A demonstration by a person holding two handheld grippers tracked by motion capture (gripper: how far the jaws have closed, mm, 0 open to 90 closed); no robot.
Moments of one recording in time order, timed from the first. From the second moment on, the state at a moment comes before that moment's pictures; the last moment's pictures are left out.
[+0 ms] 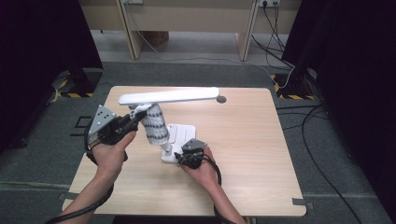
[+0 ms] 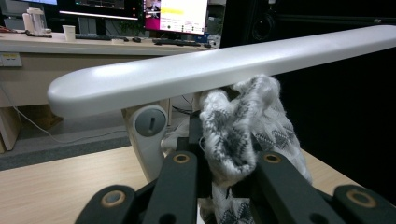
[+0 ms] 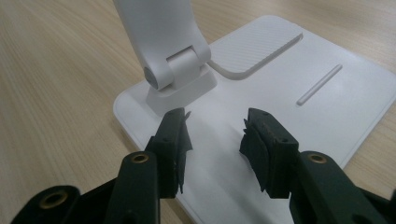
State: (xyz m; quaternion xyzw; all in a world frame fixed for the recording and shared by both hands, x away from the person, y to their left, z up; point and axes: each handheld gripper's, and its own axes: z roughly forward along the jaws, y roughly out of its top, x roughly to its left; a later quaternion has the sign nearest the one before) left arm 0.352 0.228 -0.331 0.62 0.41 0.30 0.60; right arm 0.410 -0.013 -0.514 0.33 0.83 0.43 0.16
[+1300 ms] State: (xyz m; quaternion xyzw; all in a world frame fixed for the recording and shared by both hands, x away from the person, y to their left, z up) left arm 0.348 0.304 -0.352 0.61 0.46 0.31 0.57; right arm 0.410 -0.012 -0.514 0.33 0.82 0.43 0.16
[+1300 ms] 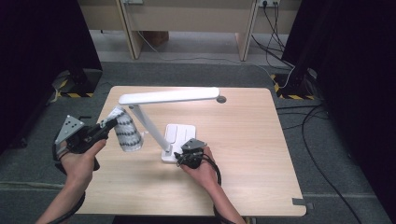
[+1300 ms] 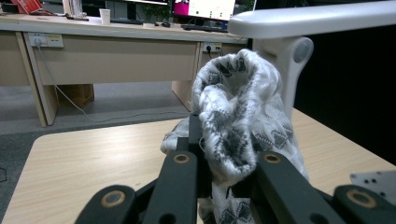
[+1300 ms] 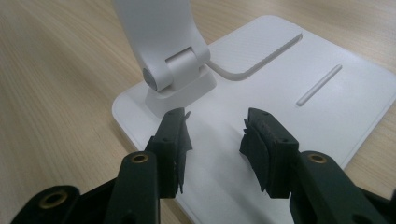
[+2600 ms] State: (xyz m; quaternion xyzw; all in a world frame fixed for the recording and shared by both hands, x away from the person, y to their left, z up) left arm 0.372 0.275 -0.343 0.61 0.43 0.34 0.57; right arm 0.410 -0.012 -0.515 0.33 0.82 0.43 0.16
